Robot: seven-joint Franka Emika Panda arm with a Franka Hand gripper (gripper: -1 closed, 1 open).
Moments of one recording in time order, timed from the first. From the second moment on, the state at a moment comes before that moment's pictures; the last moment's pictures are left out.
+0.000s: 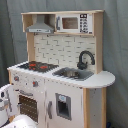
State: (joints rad) arm -0.52 -1.51 1.68 -2.46 -0.29 2.82 0.88
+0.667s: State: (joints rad) arm -0.58 -1.52 1.69 -2.46 -0.38 2.86 1.08
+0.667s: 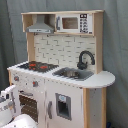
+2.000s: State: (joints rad) arm -0.83 -1.52 1.70 -2.30 -0.46 2.93 1.28
